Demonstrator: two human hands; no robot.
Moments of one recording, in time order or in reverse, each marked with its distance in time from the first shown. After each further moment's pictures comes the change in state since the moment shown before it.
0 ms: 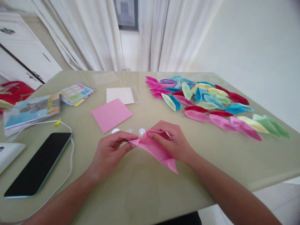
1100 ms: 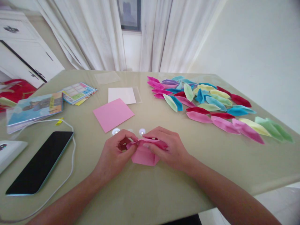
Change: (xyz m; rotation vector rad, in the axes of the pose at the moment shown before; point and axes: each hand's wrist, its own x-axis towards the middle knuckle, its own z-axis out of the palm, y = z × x) left_hand -0.008 -0.004 0.007 0.211 -0.010 -0.160; right_hand -0.010 0.002 0.013 -0.126 -0.070 -0.138
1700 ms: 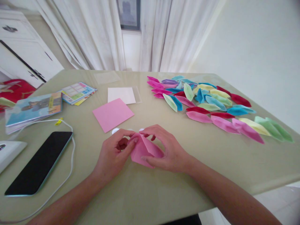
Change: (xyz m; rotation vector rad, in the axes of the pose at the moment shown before) left_hand -0.001 -0.002 0.001 -0.020 0.040 -0.012; right_hand 0.002 -0.004 -0.001 0.149 -0.082 -0.014
